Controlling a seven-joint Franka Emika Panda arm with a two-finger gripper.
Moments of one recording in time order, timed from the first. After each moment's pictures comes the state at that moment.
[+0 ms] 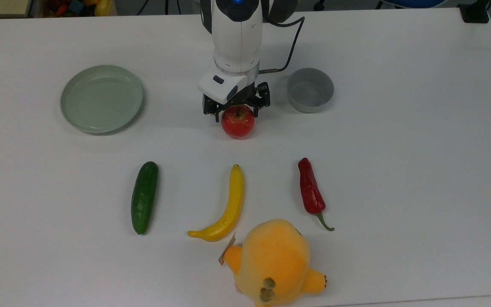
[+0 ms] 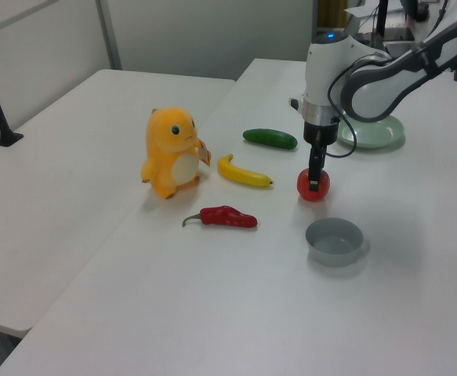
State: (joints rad) arm 0.14 0.30 0.06 -1.93 -0.06 2.28 0.01
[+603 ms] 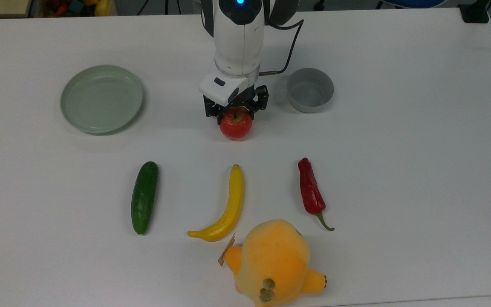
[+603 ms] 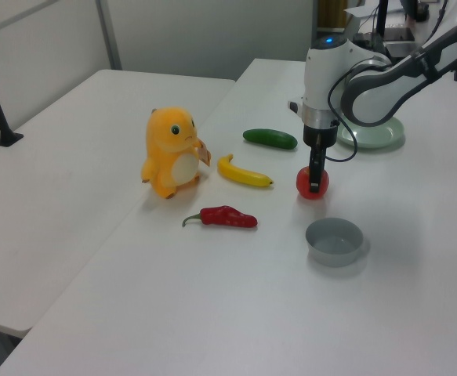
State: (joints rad) arm 0.14 0.31 0.06 -1.93 -0.09 2.28 0.01
